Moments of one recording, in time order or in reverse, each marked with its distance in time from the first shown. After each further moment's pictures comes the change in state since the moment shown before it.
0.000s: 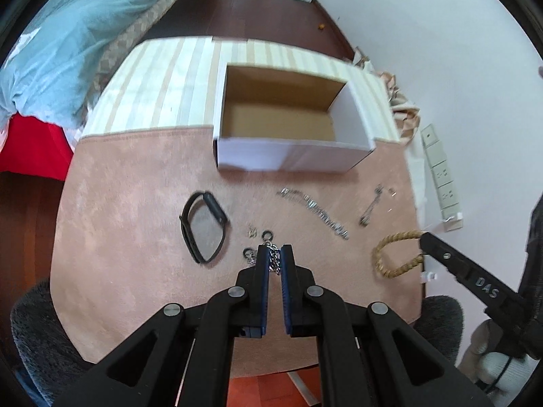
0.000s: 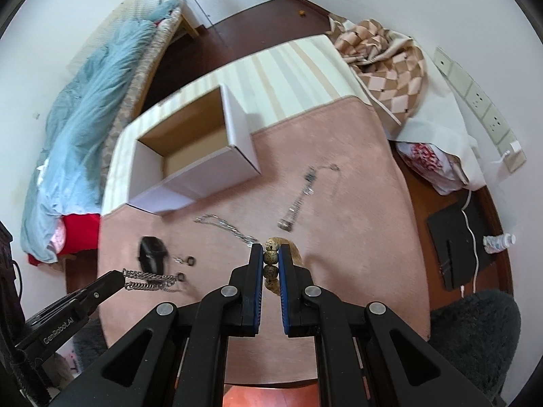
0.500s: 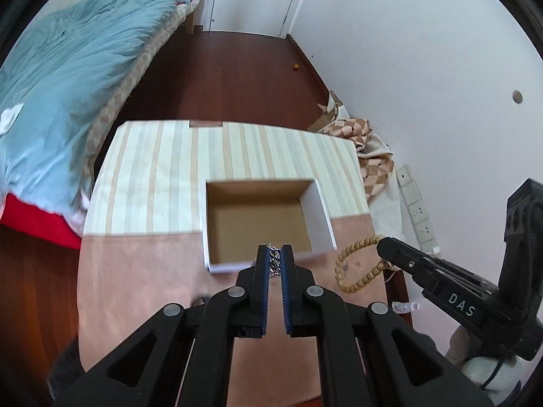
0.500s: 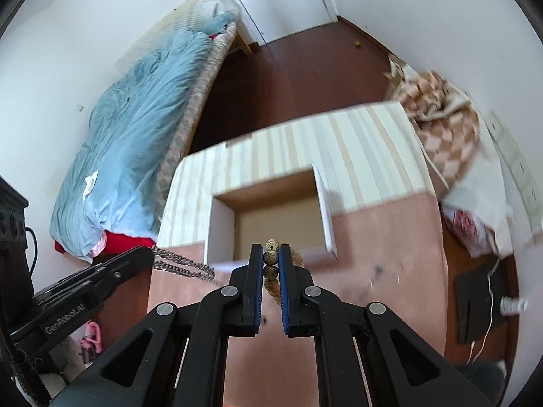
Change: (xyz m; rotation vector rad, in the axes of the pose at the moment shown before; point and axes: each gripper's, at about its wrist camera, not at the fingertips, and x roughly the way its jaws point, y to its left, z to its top) left arm -0.049 -0.014 0.105 0.073 -0.133 -0.062; right arm -0.027 0.079 0.092 -0.138 -0.077 0.143
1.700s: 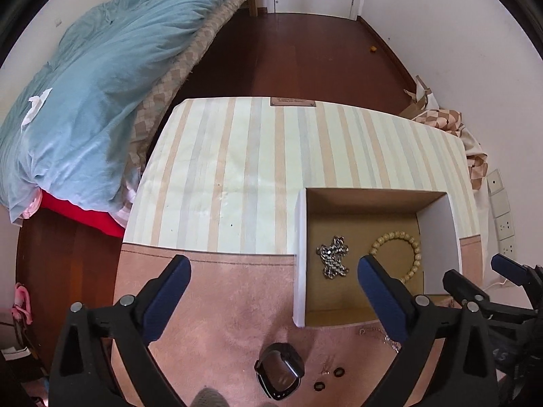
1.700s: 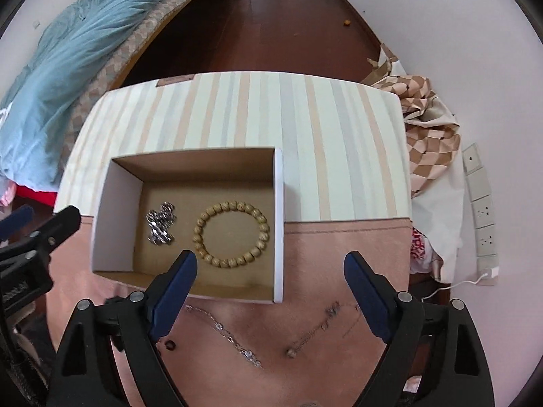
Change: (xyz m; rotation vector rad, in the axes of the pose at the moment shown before) left arm 0.092 0.056 0.013 -0.067 0.061 0.339; right arm 0.119 -0.002 0.018 -0.199 0.206 -0.363
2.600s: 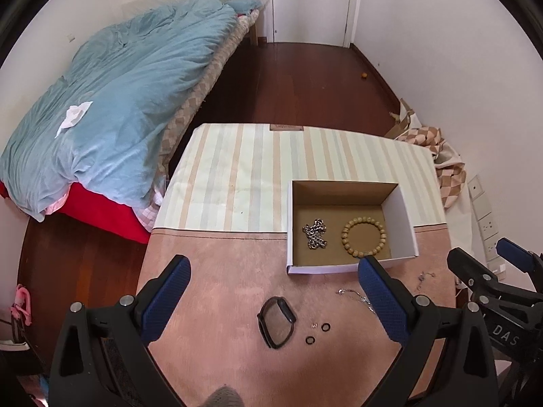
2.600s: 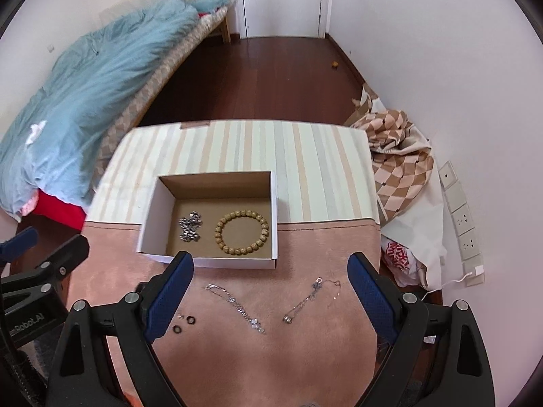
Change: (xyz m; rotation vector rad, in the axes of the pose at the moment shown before) left arm -0.102 0.000 -0.050 -0.001 -0.134 -0.003; right arm -0.114 -0.002 -0.051 0.027 -0.207 0.015
